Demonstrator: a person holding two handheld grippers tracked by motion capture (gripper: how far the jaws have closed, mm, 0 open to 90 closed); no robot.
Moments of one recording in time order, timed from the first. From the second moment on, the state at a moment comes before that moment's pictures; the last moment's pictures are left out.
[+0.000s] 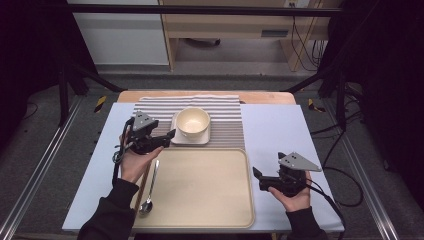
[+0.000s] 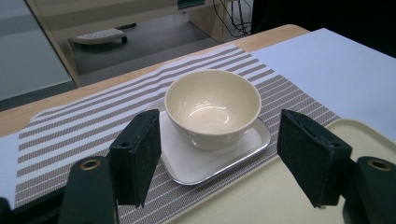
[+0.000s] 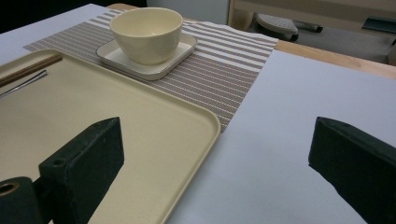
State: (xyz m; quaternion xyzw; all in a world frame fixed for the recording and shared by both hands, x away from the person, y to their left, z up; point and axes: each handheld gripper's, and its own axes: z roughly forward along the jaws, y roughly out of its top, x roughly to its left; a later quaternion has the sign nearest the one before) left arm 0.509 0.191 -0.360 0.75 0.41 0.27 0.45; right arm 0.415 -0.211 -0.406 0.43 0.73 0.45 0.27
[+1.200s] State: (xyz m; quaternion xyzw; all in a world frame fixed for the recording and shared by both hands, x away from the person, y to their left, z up) left arm 0.600 0.165 -0.398 0.76 0.43 0.28 0.40; right arm 0.416 -0.212 -0.406 0.43 0.73 0.46 0.27
